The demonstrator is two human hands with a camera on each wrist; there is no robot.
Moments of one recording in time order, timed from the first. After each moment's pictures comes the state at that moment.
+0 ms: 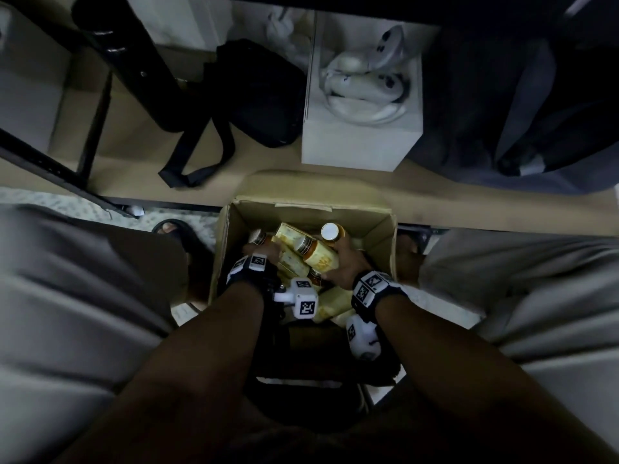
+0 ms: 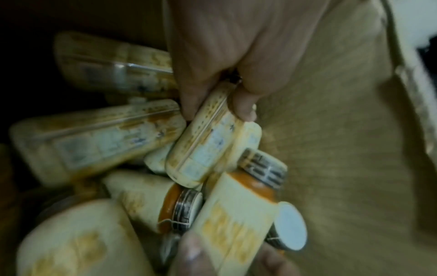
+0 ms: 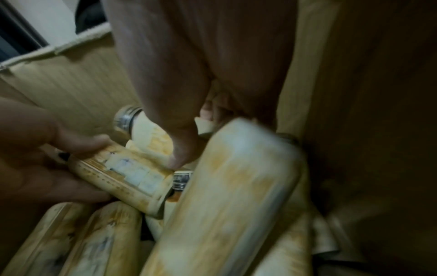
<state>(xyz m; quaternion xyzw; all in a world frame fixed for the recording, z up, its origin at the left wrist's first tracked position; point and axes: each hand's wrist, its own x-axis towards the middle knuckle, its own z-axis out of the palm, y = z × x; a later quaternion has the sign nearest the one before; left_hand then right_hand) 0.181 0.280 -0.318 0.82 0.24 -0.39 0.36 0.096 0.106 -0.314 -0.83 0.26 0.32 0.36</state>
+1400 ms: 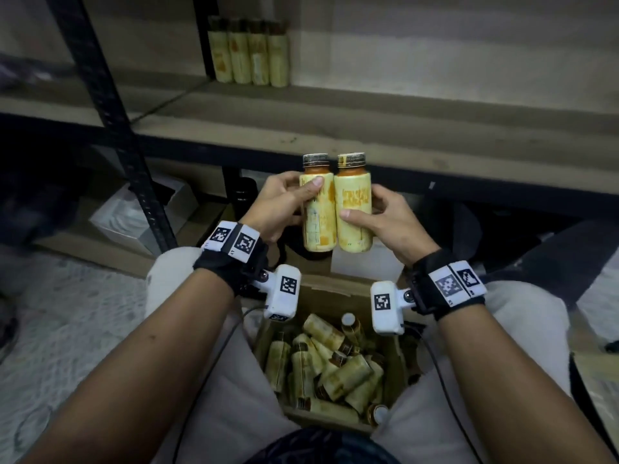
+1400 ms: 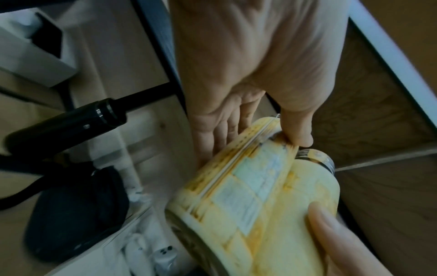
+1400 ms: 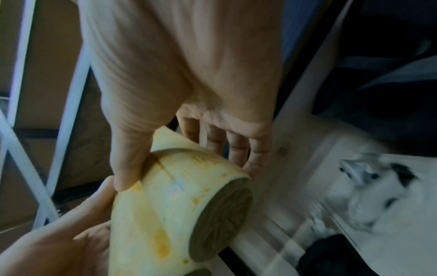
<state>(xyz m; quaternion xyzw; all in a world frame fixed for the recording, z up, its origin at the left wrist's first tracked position) 0.169 0.319 0.040 0.65 -0.15 -0.15 0.73 0.099 0.126 0.028 -0.78 0.00 -0.08 0.62</state>
